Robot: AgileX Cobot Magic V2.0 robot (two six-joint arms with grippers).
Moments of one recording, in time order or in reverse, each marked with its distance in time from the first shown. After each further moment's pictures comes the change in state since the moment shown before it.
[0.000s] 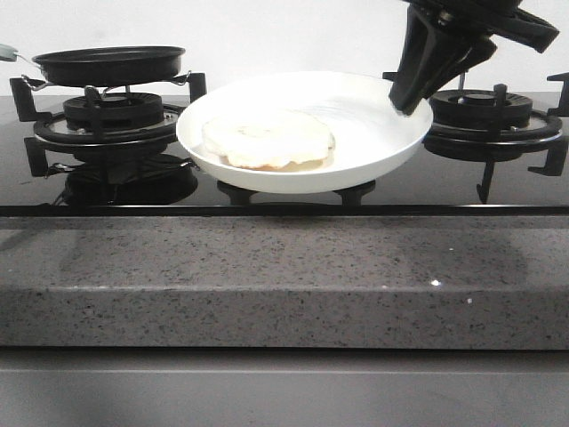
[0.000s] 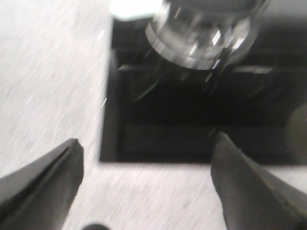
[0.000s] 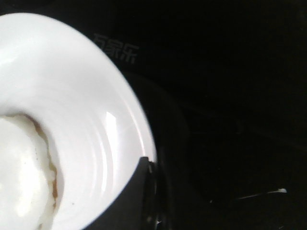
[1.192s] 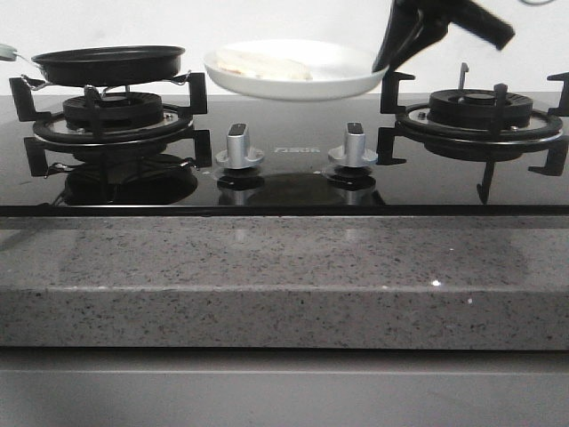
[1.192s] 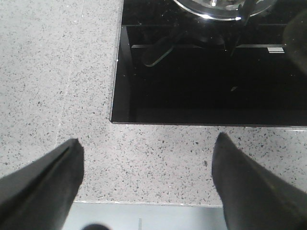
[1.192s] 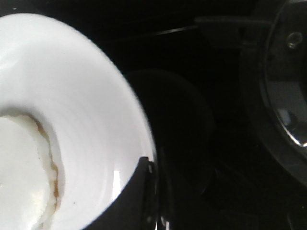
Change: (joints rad) left arm -0.006 -0.102 0.134 0.027 -0.008 -0.013; right arm -0.089 0.315 -0.424 0.021 0.053 0.349
